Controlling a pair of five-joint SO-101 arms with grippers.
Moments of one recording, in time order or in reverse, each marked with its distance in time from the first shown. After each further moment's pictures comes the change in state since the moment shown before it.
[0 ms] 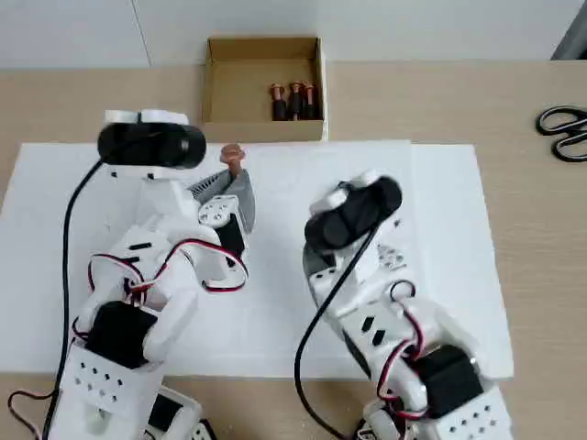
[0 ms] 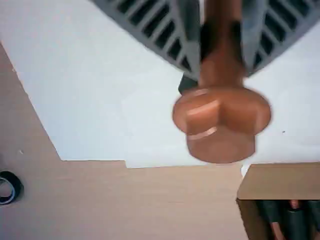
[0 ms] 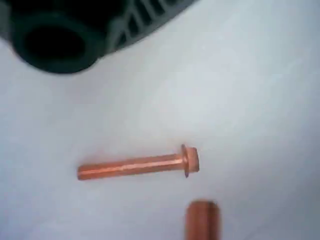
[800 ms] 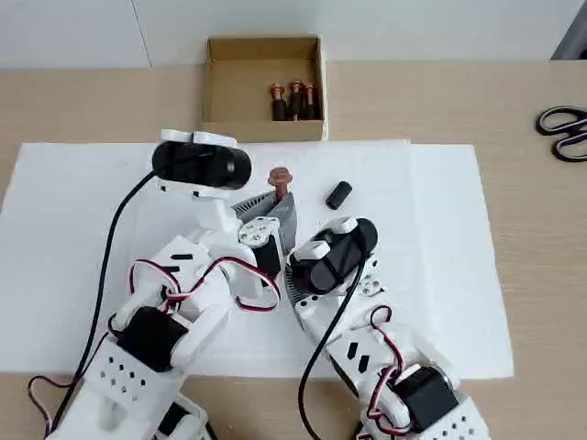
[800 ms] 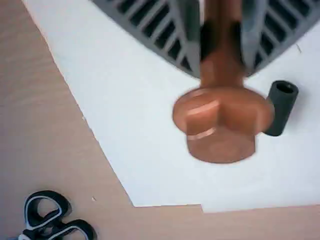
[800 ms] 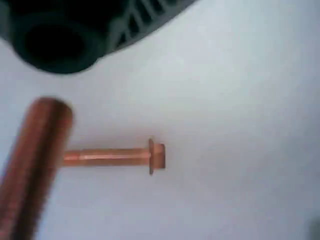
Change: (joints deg) left arm 9.1 -0.3 7.0 -6.9 4.0; right arm -4.8 -15.0 20.9 -12.0 -0.1
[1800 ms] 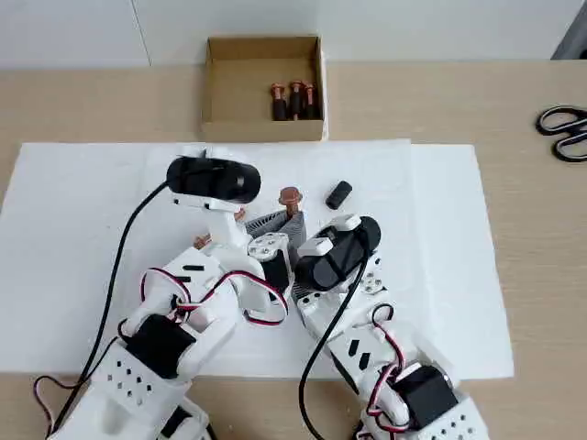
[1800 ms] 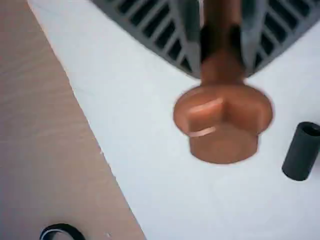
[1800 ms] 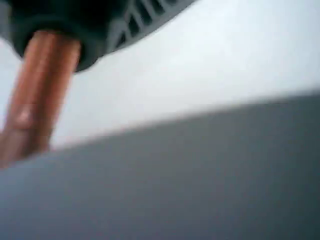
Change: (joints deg) left arm 3.0 -1.1 4.9 0.3 4.0; right arm 1.5 0.0 0.2 -0.8 0.0
